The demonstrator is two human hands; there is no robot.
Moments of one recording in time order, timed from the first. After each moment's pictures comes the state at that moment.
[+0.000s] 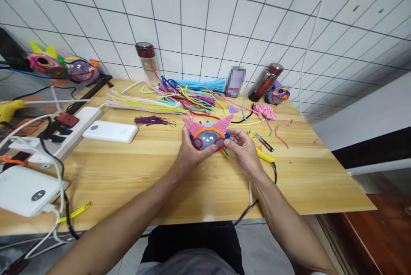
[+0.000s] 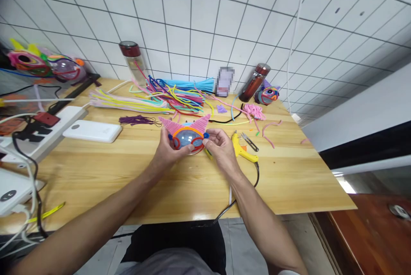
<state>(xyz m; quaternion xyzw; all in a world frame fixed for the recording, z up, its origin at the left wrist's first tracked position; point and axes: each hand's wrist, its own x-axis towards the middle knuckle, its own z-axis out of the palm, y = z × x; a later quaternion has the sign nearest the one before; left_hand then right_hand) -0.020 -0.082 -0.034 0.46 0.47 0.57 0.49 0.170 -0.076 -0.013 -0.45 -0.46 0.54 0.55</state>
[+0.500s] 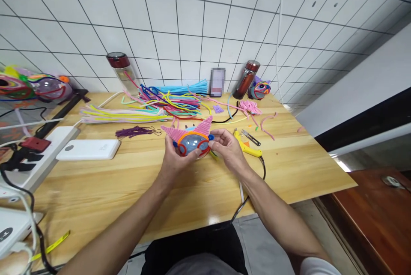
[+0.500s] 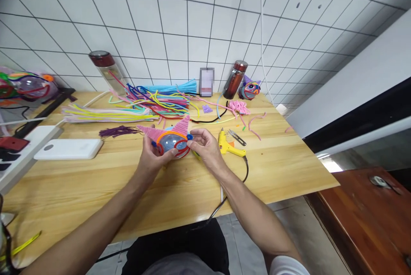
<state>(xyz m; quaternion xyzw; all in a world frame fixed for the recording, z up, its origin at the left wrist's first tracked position) -0.019 -0.079 -0.034 0.45 0.46 0.58 0.49 0.171 -0.075 -0.014 -0.45 -0.46 0.55 0.54</state>
